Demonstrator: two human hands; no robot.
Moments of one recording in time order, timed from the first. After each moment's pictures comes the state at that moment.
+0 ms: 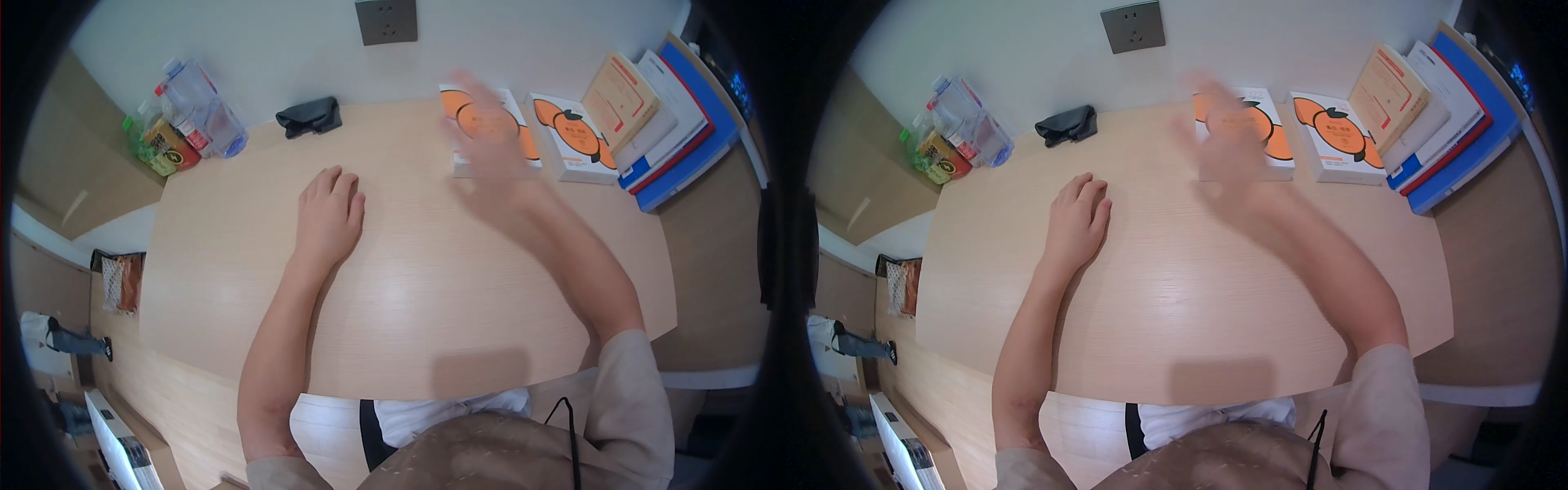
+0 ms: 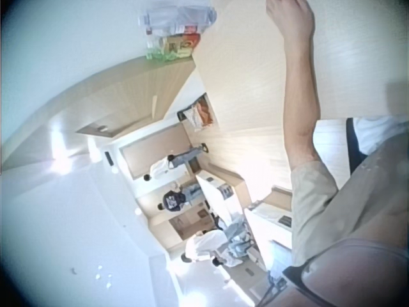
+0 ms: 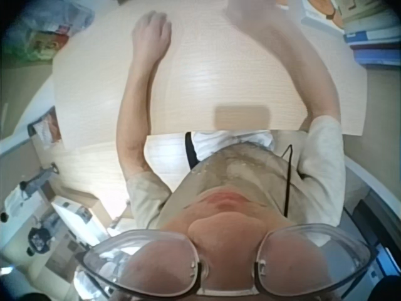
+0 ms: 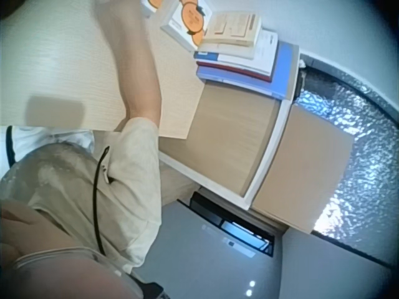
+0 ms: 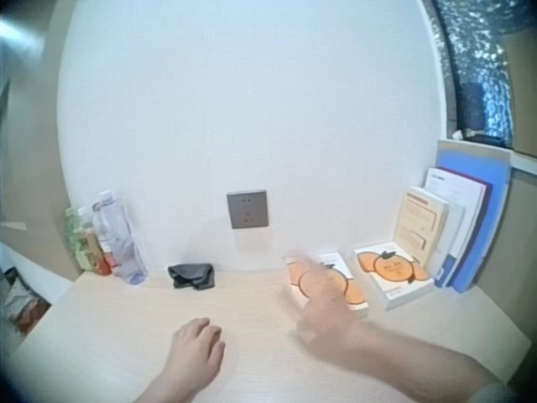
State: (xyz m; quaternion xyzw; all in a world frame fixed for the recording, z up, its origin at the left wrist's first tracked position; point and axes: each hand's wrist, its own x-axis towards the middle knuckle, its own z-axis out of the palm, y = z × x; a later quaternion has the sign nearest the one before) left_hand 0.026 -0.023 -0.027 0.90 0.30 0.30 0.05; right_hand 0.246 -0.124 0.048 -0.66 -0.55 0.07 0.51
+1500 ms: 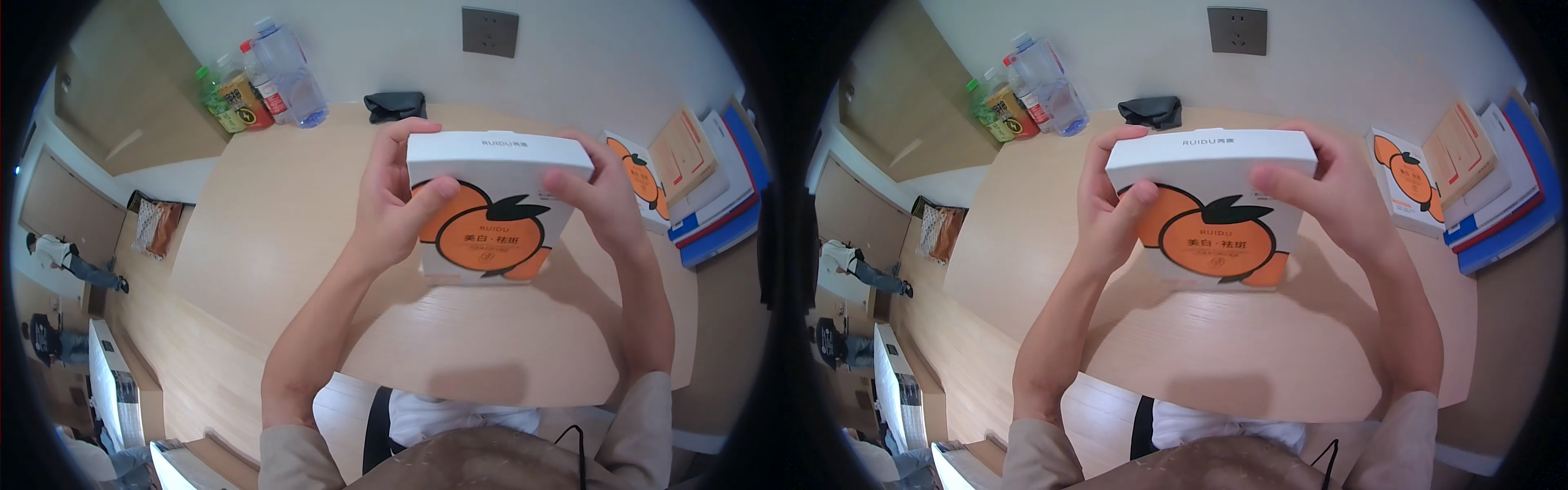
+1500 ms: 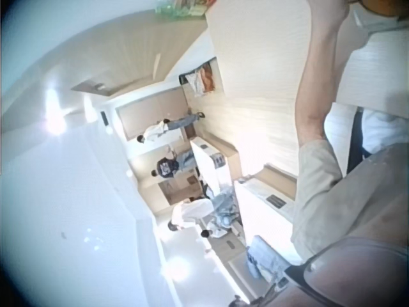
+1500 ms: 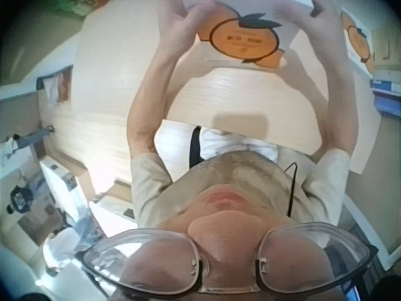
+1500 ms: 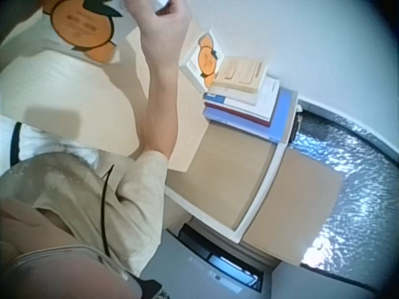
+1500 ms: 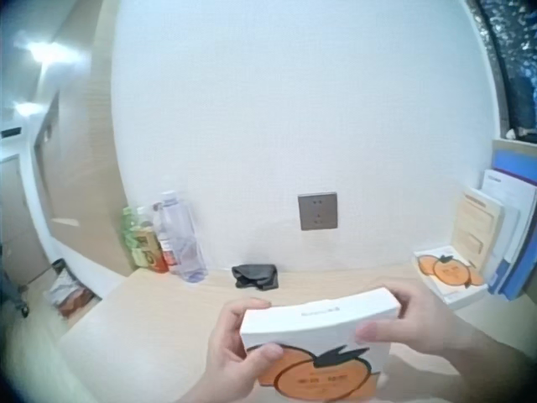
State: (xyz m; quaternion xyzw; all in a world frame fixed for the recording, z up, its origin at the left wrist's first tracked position) left_hand 0.020 -0.065 0.060 0.60 0.06 0.47 0.64; right_hand 0.232 -0.174 0.116 -0.56 -0.56 0.34 0.50
